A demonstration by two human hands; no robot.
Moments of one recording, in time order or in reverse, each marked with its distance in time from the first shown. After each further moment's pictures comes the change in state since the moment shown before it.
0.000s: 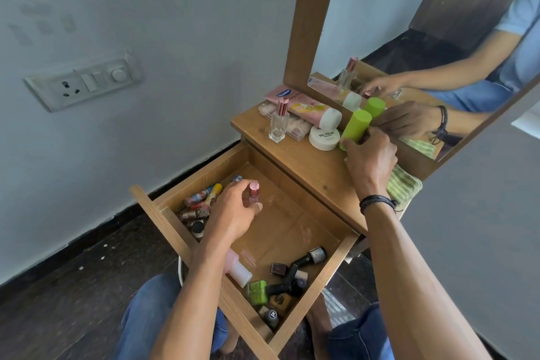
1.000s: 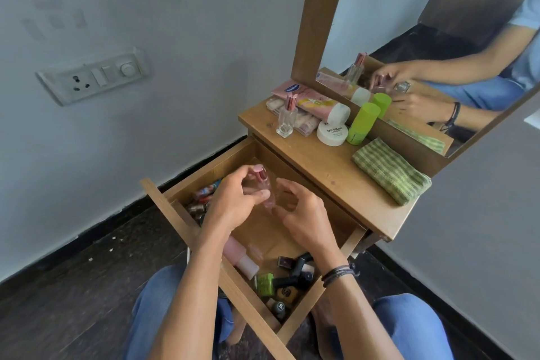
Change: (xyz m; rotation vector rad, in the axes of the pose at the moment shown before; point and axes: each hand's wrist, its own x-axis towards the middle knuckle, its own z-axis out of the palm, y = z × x) left_hand -0.012 0.010 -0.025 -0.252 -0.043 0.007; right_hand -0.131 0.025 0.047 0.117 -0.601 -0.332
